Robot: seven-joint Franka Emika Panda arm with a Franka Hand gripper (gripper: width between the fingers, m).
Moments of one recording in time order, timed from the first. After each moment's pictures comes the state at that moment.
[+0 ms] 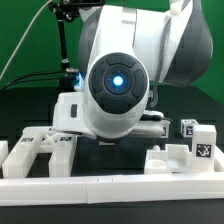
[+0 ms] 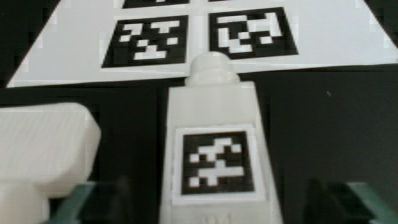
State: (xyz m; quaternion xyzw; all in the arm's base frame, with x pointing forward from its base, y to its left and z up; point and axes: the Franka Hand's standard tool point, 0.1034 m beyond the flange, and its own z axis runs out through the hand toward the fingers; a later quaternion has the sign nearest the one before) arm 0.458 -0.022 0.010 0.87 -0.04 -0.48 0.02
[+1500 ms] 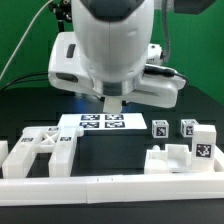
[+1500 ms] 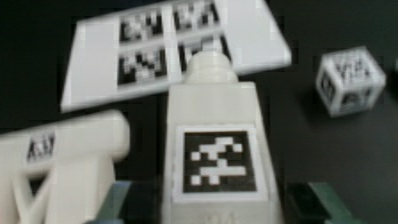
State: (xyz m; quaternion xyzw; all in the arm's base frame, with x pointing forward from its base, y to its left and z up) arm 0.527 -0.006 0.092 0.91 -0.12 -0.39 0.02
